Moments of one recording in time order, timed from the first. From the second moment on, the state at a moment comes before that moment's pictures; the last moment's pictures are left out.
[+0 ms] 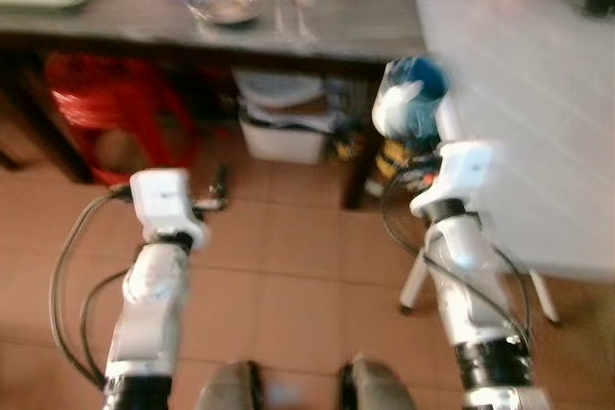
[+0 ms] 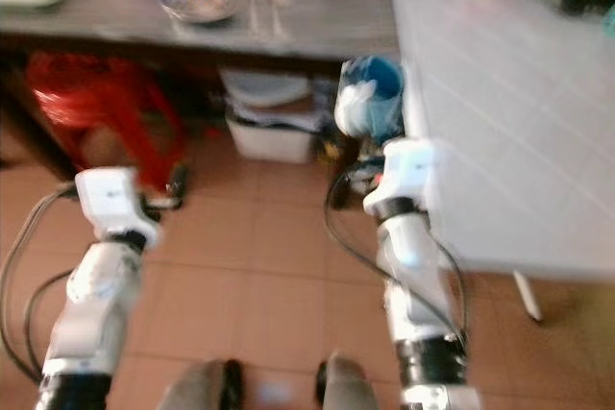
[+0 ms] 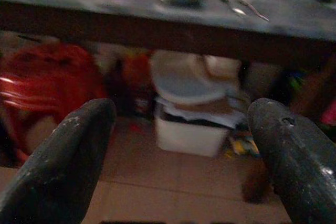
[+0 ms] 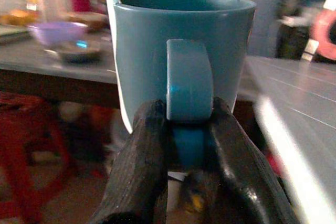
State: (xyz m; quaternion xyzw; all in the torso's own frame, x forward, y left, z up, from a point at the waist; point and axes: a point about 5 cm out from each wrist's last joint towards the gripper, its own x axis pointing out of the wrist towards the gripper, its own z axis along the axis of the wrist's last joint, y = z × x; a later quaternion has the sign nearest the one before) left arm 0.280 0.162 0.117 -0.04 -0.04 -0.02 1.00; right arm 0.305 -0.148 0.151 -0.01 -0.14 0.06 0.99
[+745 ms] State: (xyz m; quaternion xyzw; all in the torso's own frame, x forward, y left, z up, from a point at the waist) left arm 0.297 0.136 0.138 -0.05 -0.08 -0.06 0.99; right arm 0.305 -0.152 0.161 -0.03 -0.16 0.05 0.99
